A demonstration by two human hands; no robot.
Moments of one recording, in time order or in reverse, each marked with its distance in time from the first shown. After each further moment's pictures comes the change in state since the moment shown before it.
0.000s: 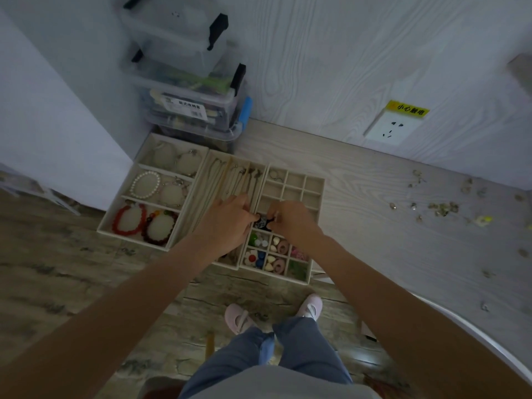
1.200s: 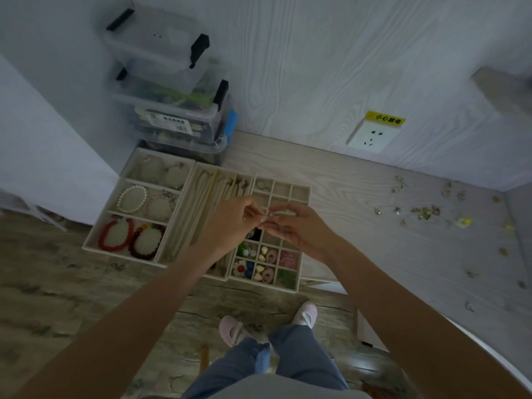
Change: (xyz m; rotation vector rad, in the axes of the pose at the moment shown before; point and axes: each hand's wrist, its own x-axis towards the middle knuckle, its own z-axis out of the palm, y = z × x) left_hand 0.022 0.022 -0.014 -0.744 0.223 -0.121; right_hand -0.029 0.013 -0.035 1.484 -0.133 0.272
